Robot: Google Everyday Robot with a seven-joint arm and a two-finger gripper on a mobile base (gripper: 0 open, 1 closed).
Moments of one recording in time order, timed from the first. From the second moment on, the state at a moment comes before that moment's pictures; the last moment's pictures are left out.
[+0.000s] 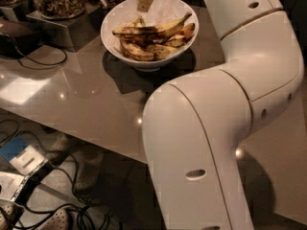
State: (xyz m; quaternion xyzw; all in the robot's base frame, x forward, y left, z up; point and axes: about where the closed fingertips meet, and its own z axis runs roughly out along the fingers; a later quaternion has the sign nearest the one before) arm 0.723 0.005 1.030 -0.68 0.69 -0.05 0.25
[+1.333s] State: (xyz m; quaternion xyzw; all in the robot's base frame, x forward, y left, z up) arm 0.737 0.013 0.972 -0.69 0.70 -0.04 0.18
